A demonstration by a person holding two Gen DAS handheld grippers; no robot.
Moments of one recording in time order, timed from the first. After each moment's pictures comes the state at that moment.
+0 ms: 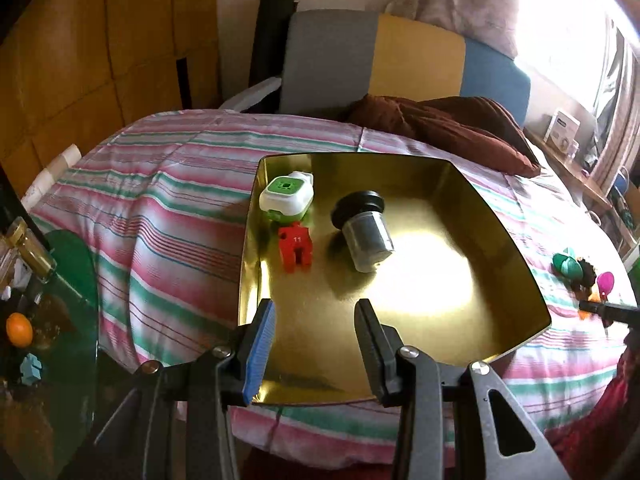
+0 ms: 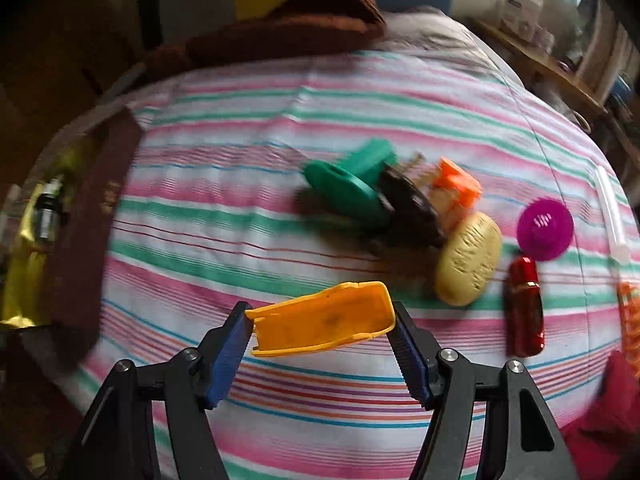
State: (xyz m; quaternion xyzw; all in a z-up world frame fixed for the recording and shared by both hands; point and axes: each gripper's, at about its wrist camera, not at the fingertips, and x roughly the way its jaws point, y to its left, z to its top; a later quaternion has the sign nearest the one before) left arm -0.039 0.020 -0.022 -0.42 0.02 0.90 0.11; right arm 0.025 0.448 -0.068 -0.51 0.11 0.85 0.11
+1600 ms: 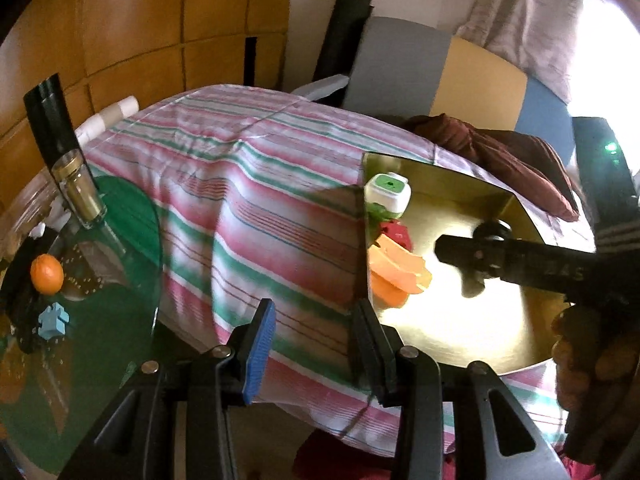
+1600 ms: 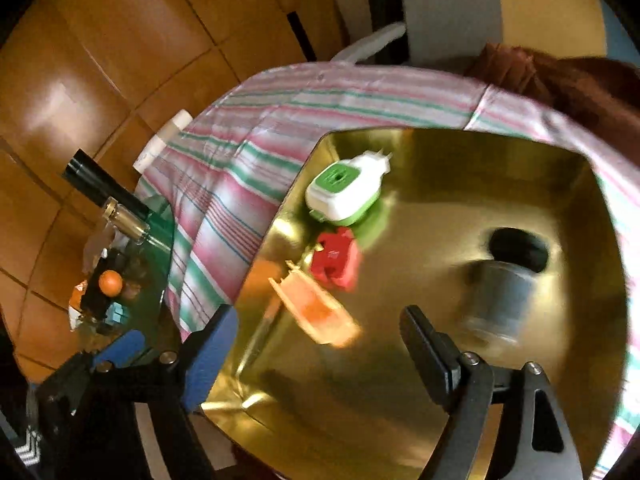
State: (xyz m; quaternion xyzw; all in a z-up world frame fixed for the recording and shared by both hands) left arm -0.035 -0.065 -0.029 -0.43 -0.05 0.90 0.04; right arm -0.117 0.118 -0.037 -0.48 0.08 0.85 -0.18
